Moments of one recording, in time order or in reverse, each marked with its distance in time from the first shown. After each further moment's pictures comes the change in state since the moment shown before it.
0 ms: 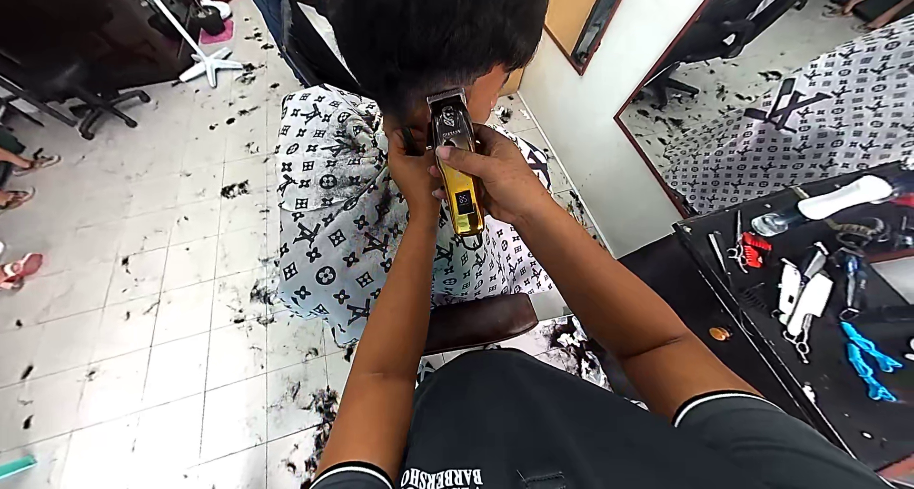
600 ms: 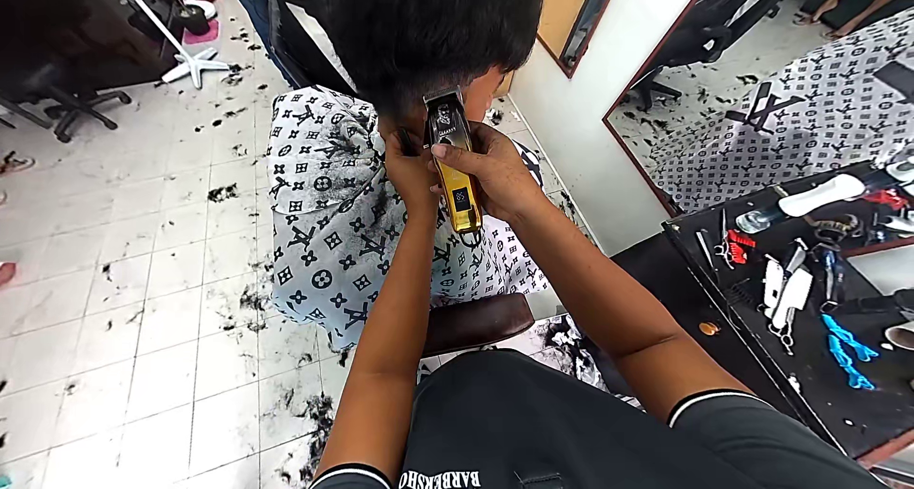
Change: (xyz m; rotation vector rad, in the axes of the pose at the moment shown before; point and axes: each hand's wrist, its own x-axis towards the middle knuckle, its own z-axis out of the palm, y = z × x) left_hand 0.002 0.001 0.001 0.073 0.003 -0.056; right_hand 0.006 0.003 0.001 -0.048 0.033 -0.084
